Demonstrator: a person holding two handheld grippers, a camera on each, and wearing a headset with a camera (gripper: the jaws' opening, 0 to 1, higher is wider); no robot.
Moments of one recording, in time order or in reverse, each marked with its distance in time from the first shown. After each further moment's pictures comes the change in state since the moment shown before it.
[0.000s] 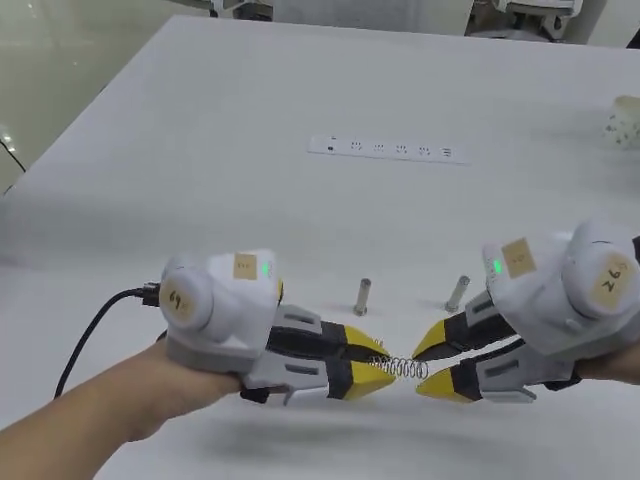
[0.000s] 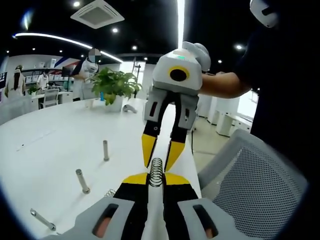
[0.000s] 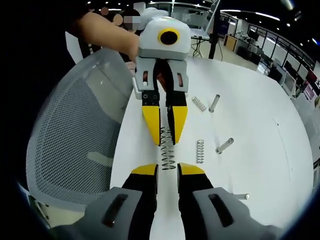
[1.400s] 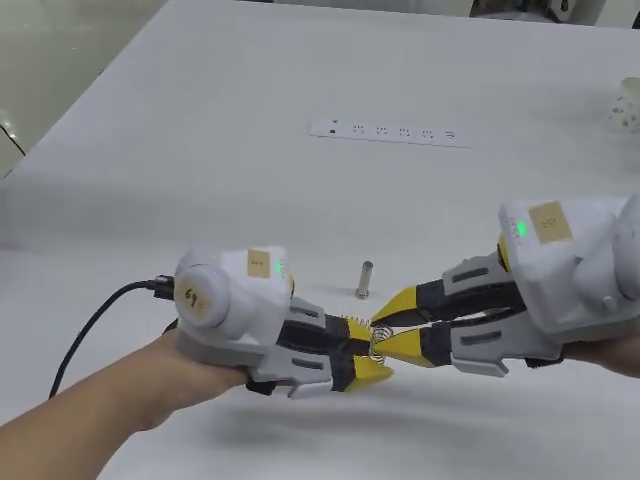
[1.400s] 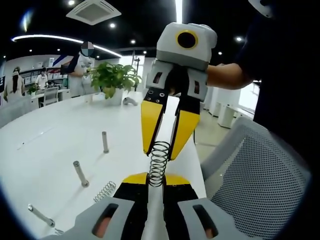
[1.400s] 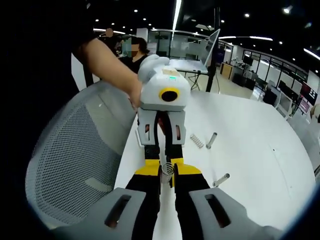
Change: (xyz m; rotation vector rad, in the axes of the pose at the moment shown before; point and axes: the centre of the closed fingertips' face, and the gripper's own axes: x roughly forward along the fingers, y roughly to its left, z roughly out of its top) left arm 0.002 -0.002 -0.020 0.031 0.063 0.017; right arm -0.005 0.005 0.061 -0.030 -0.266 -0.038
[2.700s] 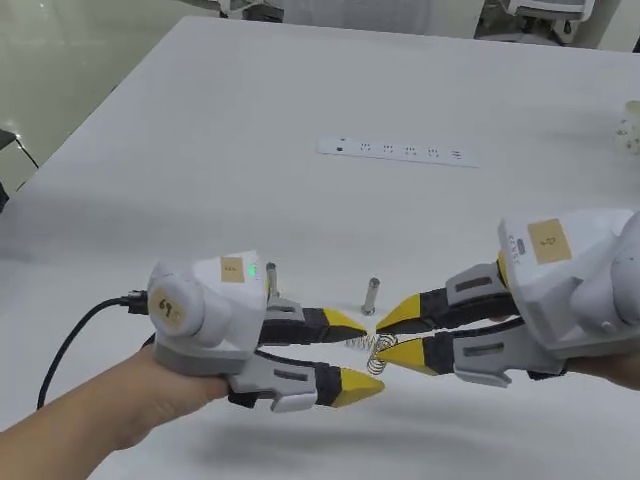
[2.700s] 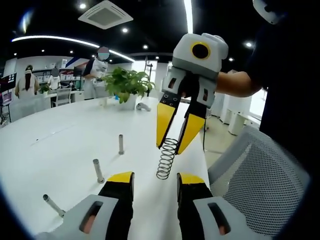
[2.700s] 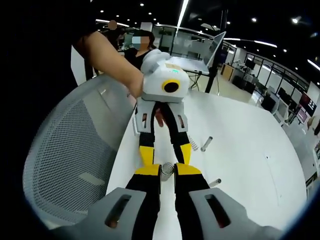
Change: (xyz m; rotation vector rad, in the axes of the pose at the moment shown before) left arm -0.030 0.021 0.006 -0.044 -0.051 0.115; right arm -0.002 -0.009 0.009 -0.075 0.038 -0.032
